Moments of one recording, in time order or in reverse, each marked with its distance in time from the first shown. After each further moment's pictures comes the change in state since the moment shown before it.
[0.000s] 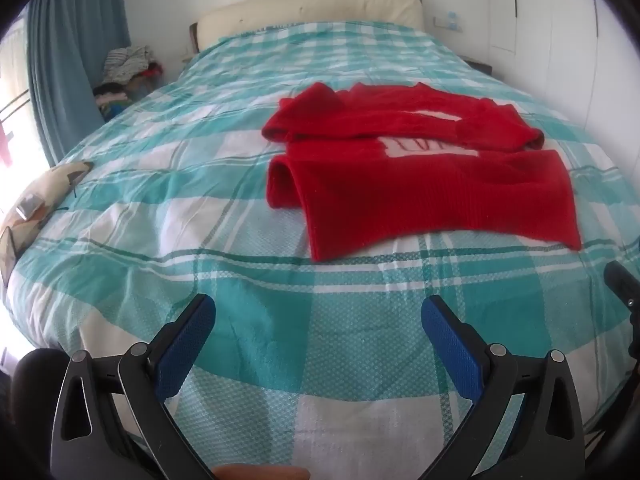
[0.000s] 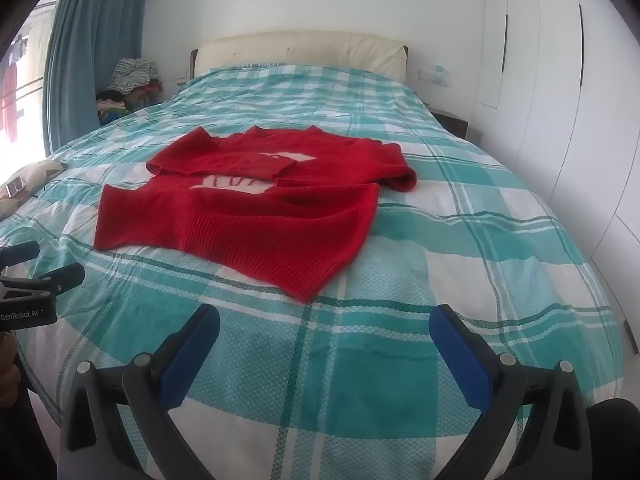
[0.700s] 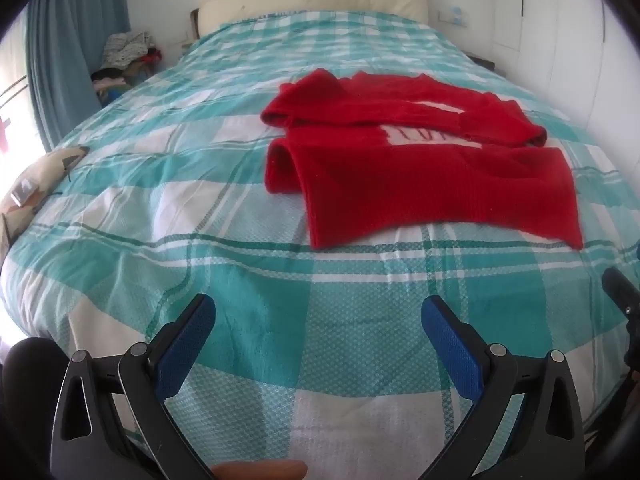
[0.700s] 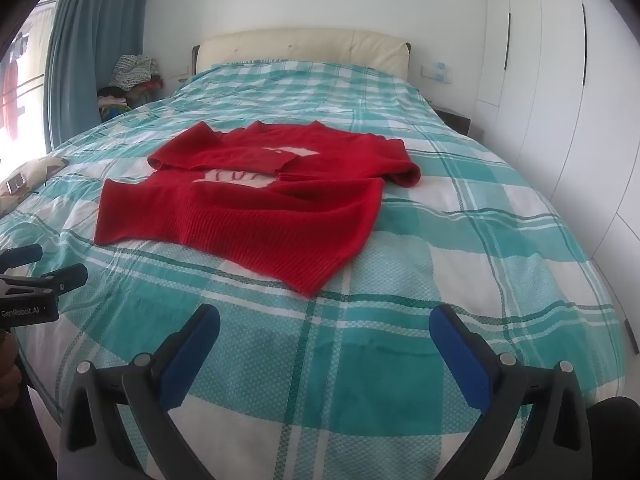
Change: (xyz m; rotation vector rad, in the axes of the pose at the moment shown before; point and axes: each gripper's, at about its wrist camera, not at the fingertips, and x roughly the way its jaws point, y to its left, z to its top) left arm 0.009 0.006 -0.005 -0.034 0.043 -0.024; right arm 0.002 0.003 -0.003 -0.012 0.005 0.001
